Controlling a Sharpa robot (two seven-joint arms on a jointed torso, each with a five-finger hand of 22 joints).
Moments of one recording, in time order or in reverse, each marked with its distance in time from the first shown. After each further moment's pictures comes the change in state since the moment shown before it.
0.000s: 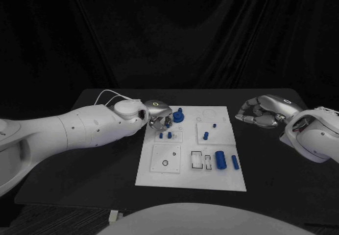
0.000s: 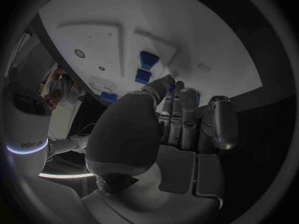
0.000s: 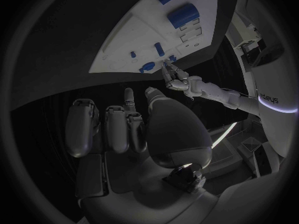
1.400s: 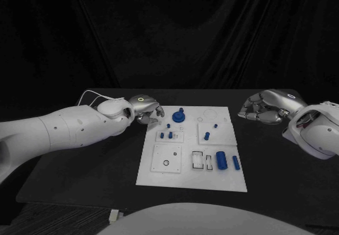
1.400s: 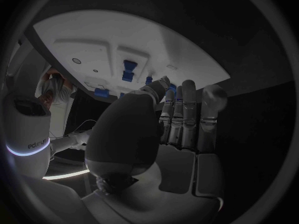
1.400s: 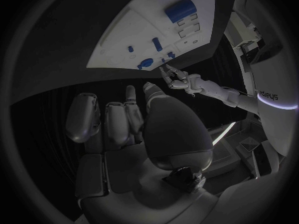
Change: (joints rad) left arm 0.001 -0.113 -0.001 0.021 0.040 -0.149 0.007; left_hand -0.011 -0.016 -0.011 0.098 -0.067 -0.173 -0.030 0.038 -0.098 -0.148 0.012 -0.045 0.030 -0.221 0.017 -0.141 -0.164 0.048 -0.233 0.016 -0.359 -0.001; right arm 0.046 -0.009 0.000 0.031 0.000 0.013 -0.011; right_hand 0.111 -0.038 0.007 -0.024 -0.051 0.118 -0.019 -0.010 -0.017 -0.290 -0.012 -0.561 -0.431 0.003 -0.008 -0.135 -0.196 0.040 -0.042 -0.008 -0.179 -0.001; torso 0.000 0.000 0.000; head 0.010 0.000
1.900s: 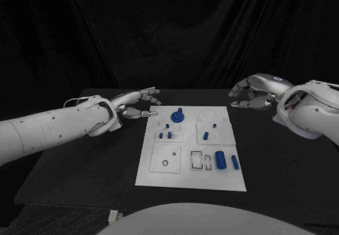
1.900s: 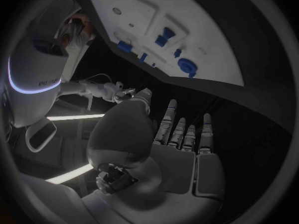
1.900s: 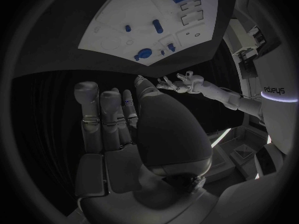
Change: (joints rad) left arm 0.011 -0.123 0.000 0.034 0.580 0.085 0.339; left_hand -0.241 0.121 -0.311 0.196 0.139 -0.229 -0.028 -0.070 -0.120 -0.757 -0.051 -0.190 -0.265 -0.946 0.054 -0.961 -0.512 0.015 -1.060 0.059 -0.864 -0.534; right arm 0.088 0.101 0.001 -0.041 -0.027 0.087 -0.035; right_hand 0.133 -0.069 0.036 -0.015 -0.087 -0.073 0.024 -0.215 -0.098 -0.336 0.115 -0.747 -0.601 -0.127 0.080 -0.191 -0.250 0.038 -0.129 0.076 -0.355 0.000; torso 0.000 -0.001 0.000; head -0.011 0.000
